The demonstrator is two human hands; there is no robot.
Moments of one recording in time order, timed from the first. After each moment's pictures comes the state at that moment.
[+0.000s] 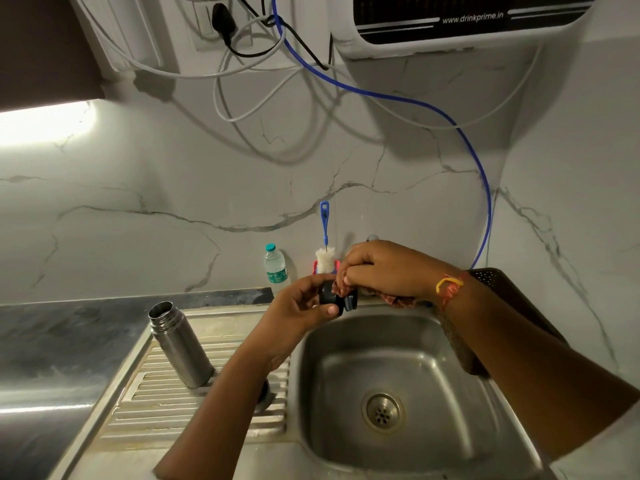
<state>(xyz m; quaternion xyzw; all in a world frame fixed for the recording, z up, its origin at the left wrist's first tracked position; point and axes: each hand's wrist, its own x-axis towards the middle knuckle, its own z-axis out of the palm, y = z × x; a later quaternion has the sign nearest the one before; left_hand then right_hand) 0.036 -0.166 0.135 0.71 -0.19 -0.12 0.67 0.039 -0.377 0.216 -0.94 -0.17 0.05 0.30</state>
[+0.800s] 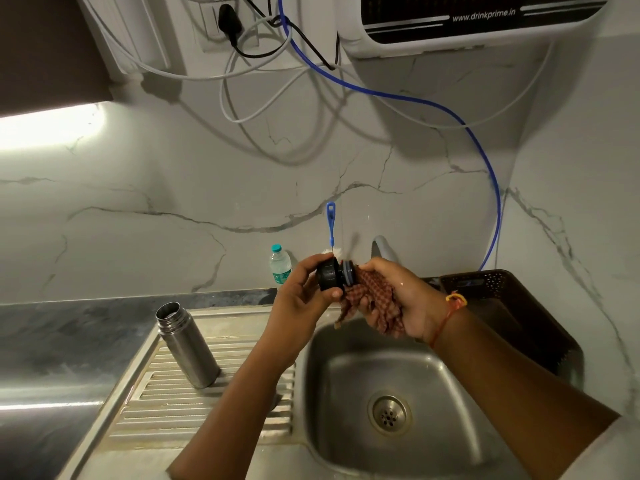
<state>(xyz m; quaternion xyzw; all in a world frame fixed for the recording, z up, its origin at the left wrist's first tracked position) 0.033 -0.175 0.144 0.69 -0.21 0.01 0.69 0.038 -0.374 0.167 -0.50 0.10 0.27 0.82</state>
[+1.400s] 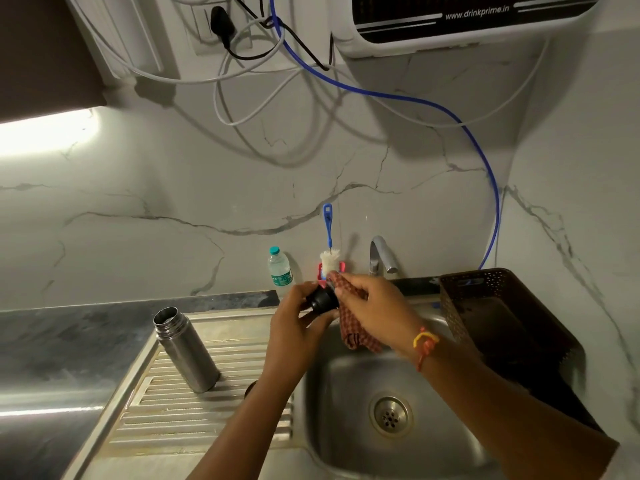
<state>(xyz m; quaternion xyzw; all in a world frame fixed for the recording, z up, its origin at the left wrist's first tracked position) 0.028 -0.178 0.112 0.81 -0.16 0.15 0.55 0.017 -0.339 0.159 -0.86 -0.02 -0.02 0.51</state>
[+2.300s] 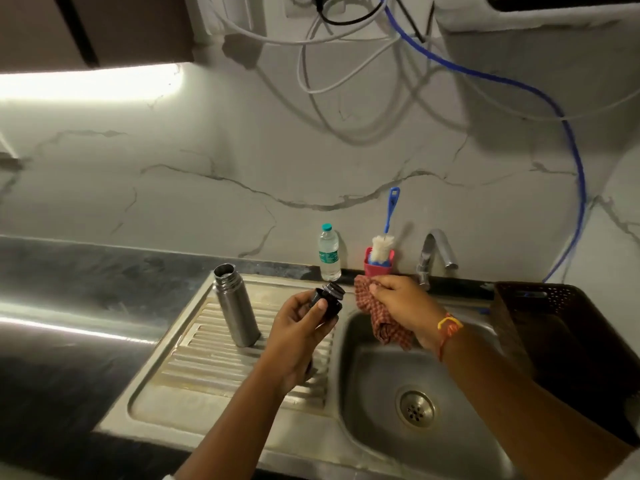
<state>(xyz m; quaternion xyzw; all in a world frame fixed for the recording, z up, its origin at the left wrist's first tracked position) 0.009 -0.105 0.076 0.51 0.05 -0.02 0.86 0.039 -0.299 0.142 -0.84 0.02 0.11 0.54</state>
